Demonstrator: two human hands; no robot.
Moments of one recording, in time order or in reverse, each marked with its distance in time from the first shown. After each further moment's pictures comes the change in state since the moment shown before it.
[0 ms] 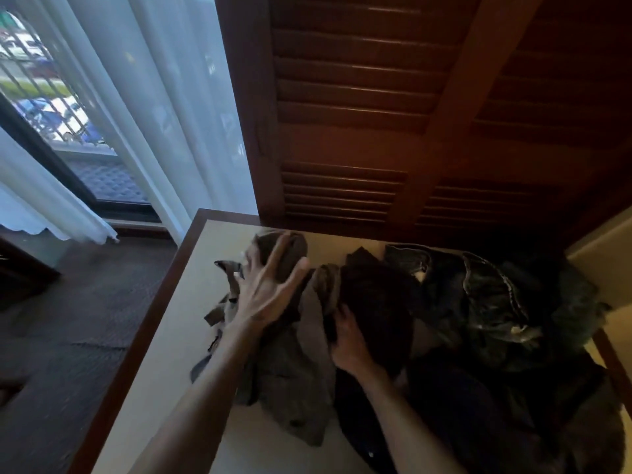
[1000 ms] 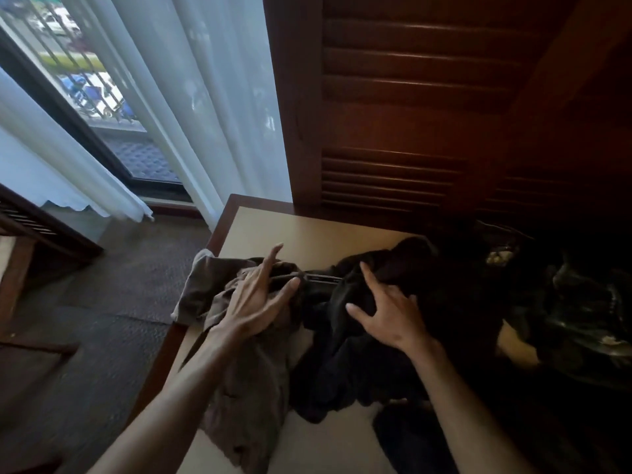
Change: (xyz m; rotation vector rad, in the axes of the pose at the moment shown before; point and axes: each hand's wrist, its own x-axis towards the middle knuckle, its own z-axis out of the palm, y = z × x) left_hand 0.020 -0.111 -0.032 0.114 -0.068 -0.005; right_hand 0.064 -0.024 -0.039 -0.391 -0.039 0.041
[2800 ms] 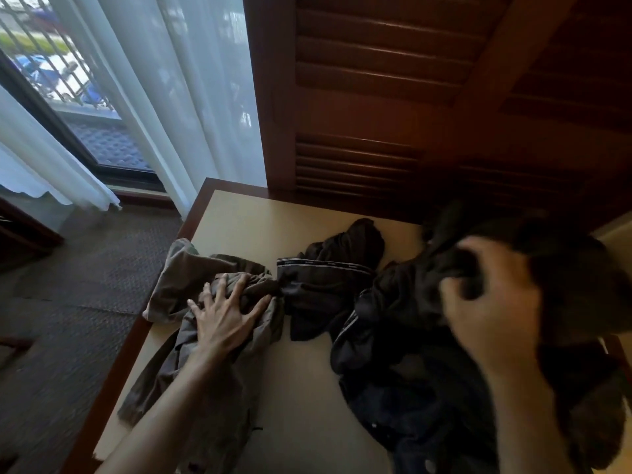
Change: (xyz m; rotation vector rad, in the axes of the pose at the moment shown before) left_hand -0.067 -0.039 0.065 0.288 -0.052 -0.303; right_hand -0.172 0.019 -0.120 0.062 0.905 -0.090
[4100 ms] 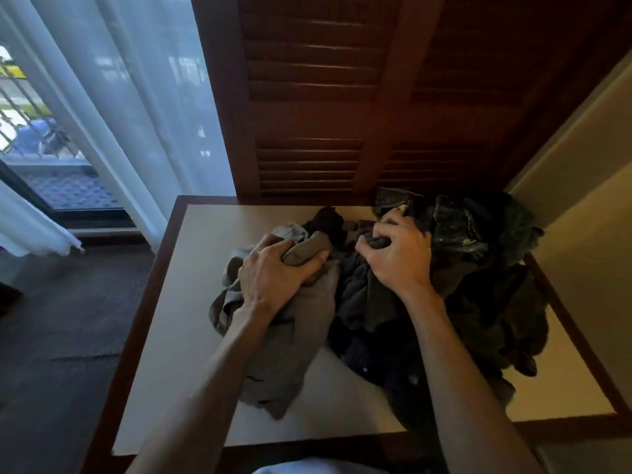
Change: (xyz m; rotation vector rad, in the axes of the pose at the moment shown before) left_hand -0.119 0.124 -0.101 -0.424 0.401 0.477; right_hand -0.048 -0.048 0.008 0.018 -0.118 0.175
